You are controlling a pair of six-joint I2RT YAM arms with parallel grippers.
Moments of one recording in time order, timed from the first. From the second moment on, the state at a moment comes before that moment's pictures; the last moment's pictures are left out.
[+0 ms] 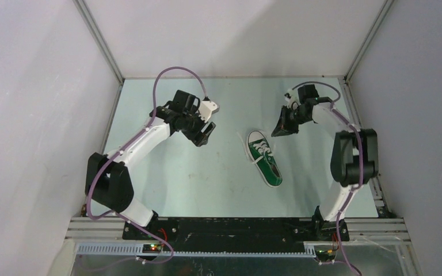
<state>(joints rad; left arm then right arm) -0.44 1.54 1.26 -0.70 0.24 0.36 0.11 1.87 1.33 -0.71 -0.58 0.30</state>
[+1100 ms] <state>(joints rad) -0.43 1.55 1.24 -0.67 0.25 0.30 0.16 1.60 1.07 -0.75 -0.45 -0.26</state>
